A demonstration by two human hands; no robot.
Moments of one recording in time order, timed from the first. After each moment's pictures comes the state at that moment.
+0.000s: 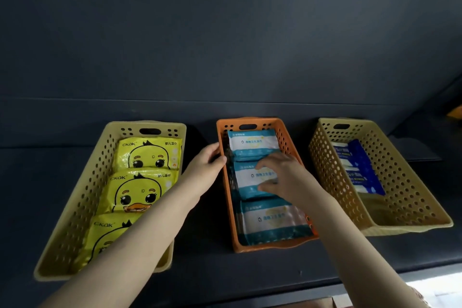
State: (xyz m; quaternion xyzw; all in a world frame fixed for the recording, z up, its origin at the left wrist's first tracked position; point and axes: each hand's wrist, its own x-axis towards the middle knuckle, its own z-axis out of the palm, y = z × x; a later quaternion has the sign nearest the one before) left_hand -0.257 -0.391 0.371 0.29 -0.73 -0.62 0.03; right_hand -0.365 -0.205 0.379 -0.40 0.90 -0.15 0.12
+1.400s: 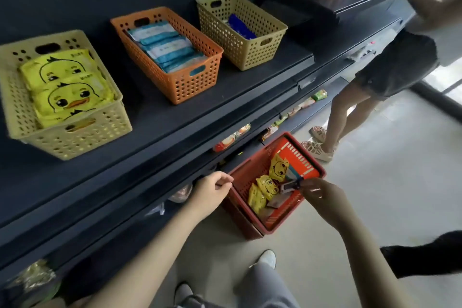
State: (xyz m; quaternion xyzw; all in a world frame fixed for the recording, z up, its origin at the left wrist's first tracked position) left_hand 0.033 -0.217 0.253 -0.01 -0.83 -0.52 -0.20; right_hand 0.072 0.063 0.306 0.14 0.93 -0.31 0.12
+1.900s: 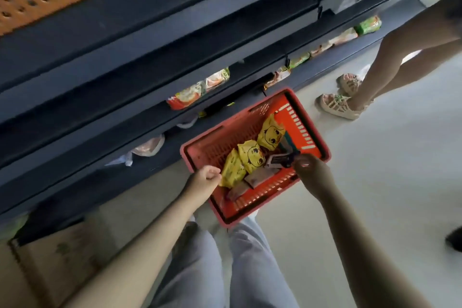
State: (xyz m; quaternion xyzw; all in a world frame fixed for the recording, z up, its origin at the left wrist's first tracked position) left_hand -0.041 -0.033 0.054 0.24 -0.77 -0.49 -0.33; right_hand -0.086 0.239 0.084 0.19 0.90 -0.31 0.26
